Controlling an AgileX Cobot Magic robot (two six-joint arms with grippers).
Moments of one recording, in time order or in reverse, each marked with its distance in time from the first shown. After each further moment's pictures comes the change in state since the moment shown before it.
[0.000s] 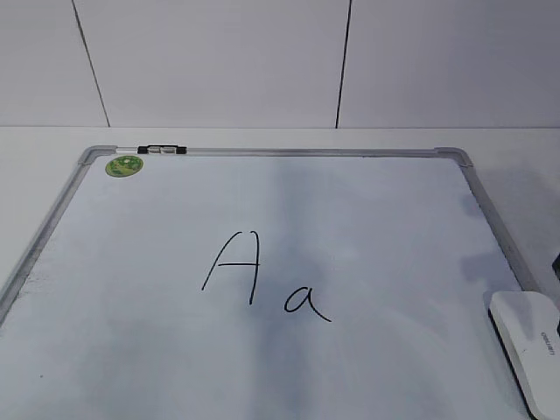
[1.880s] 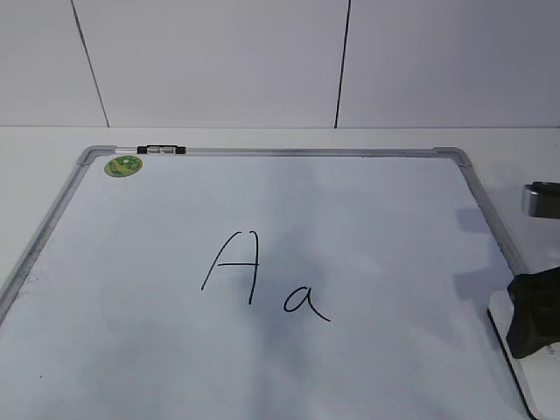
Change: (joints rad) left arm 0.000 0.000 0.000 -0.036 0.000 0.000; right arm 0.000 0.113 0.110 0.035 -0.286 -0.037
